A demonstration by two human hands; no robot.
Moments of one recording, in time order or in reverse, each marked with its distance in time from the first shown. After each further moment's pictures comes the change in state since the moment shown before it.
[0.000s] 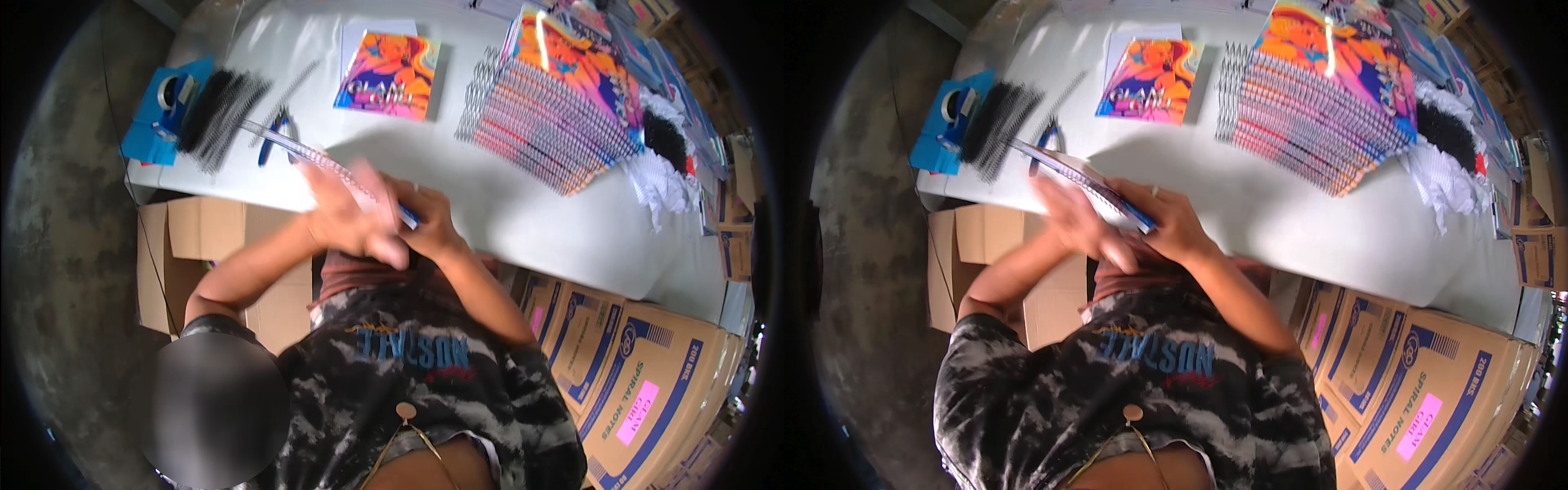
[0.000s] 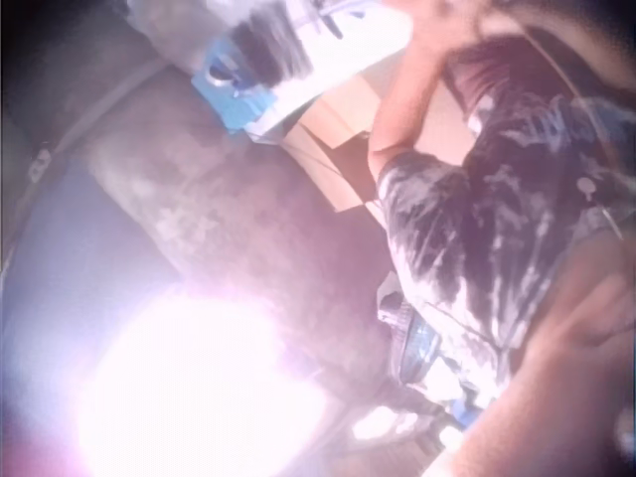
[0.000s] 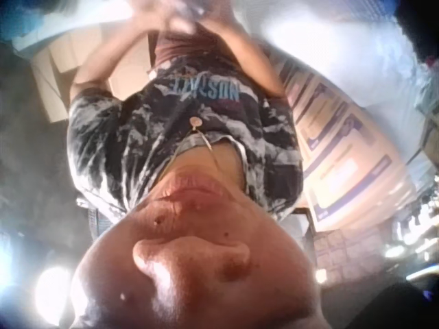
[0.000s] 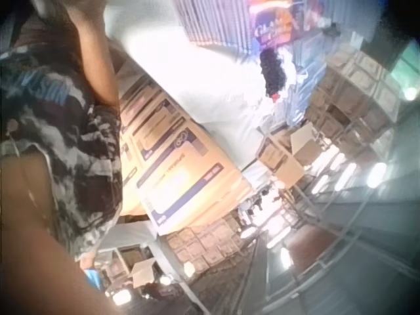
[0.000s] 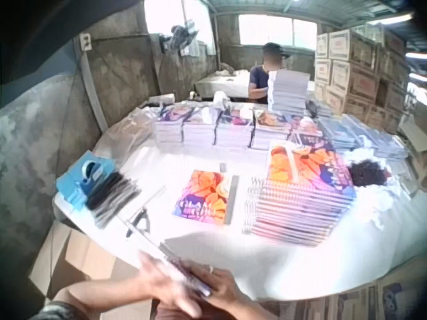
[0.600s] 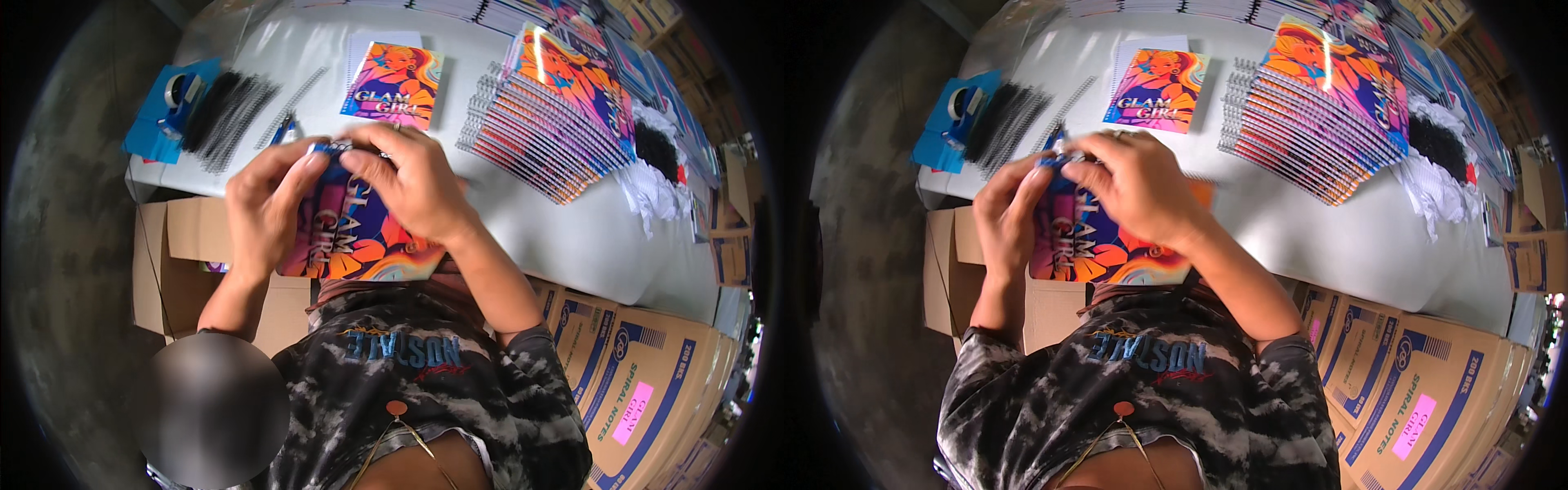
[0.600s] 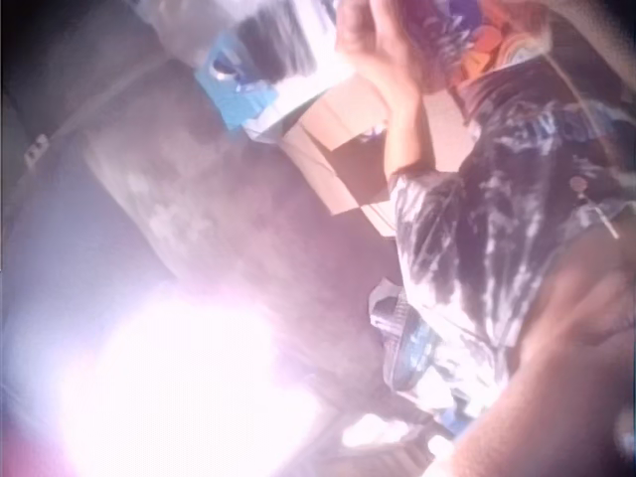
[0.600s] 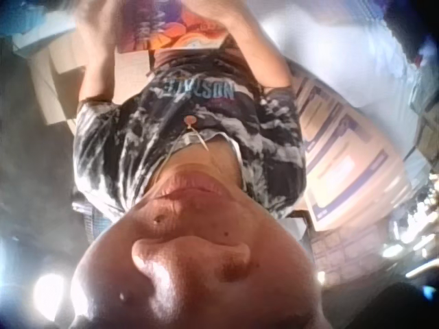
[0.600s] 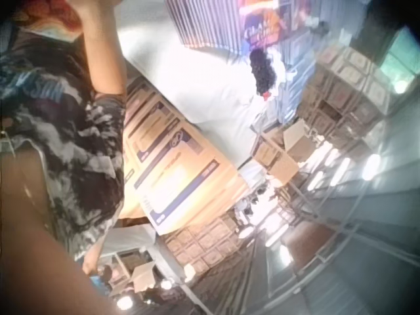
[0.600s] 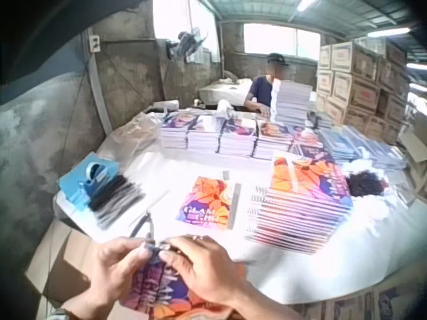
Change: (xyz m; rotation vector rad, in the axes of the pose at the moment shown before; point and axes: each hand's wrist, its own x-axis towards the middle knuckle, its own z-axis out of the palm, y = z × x) left_hand 0.078 0.019 -0.135 -0.433 0.329 -1.030; right_hand 0.083 -0.054 -0.006 -0.065 -0.112 0.047
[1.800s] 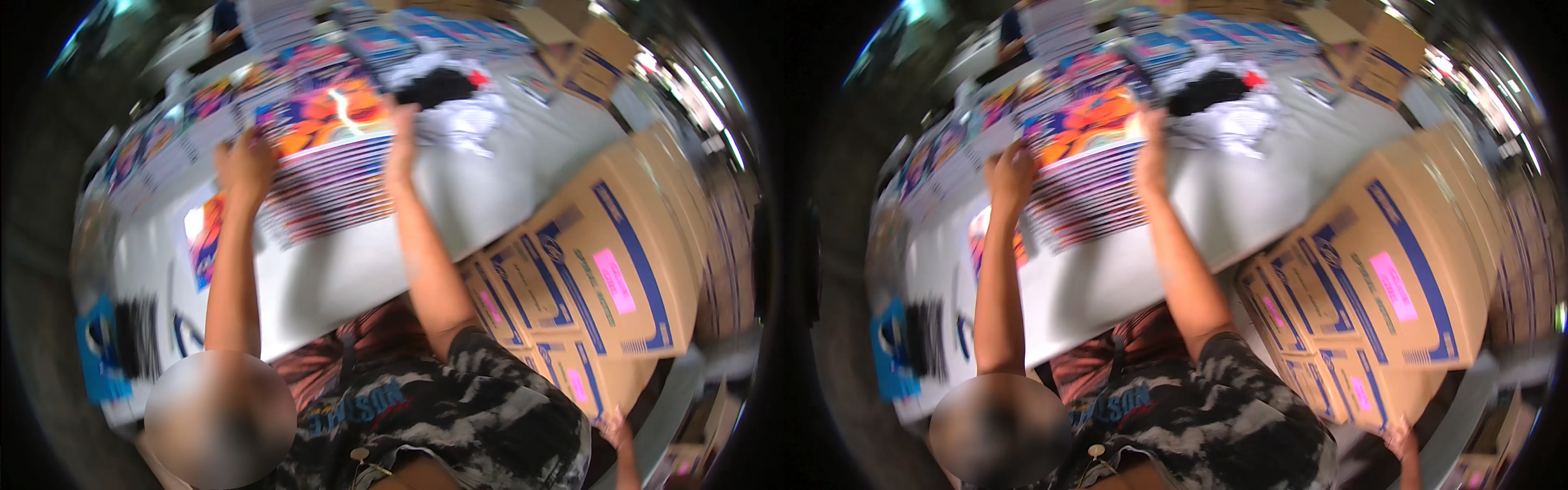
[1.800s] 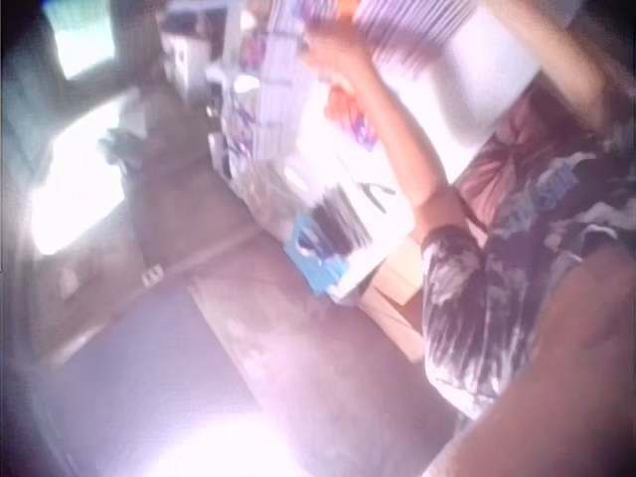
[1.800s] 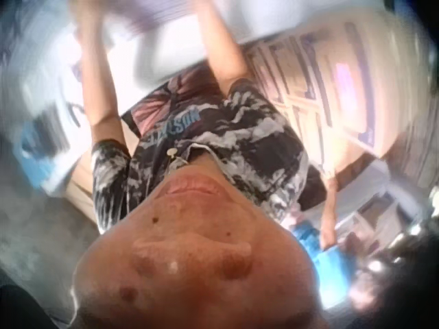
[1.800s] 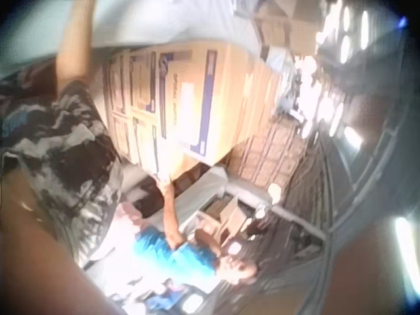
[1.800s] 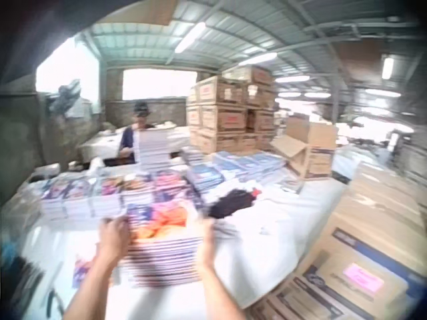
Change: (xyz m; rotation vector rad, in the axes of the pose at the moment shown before) left_hand 0.191 0.002 0.232 0.450 -0.174 0.326; right_hand -0.049 0.082 -0.217 0.170 1.057 0.084
